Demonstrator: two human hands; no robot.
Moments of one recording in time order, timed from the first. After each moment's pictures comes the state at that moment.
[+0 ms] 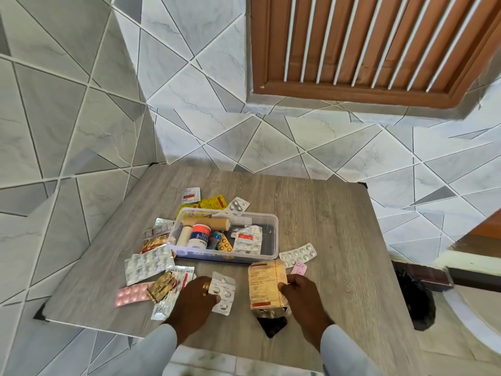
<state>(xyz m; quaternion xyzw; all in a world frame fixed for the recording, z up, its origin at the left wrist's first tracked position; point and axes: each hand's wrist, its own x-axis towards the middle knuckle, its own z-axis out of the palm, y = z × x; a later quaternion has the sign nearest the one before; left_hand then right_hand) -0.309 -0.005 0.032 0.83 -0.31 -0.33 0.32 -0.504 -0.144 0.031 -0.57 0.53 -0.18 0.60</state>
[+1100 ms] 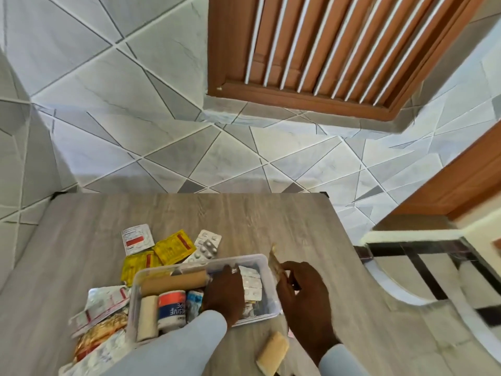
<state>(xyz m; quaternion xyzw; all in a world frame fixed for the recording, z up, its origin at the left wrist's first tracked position) -0.244 -0.200 -0.001 0.78 -0.57 -0.23 0.10 -0.397 -0.198 0.088 -0.74 0.58 -0.31 0.17</state>
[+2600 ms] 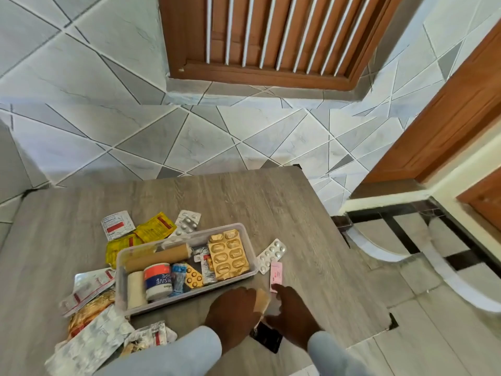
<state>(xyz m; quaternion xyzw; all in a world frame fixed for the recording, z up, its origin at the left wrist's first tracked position) -0.300 -0.111 0.026 0.60 -0.74 -0.29 -0.01 -0.473 -0.133 -0.001 -0.65 0.66 0.00 0.38</state>
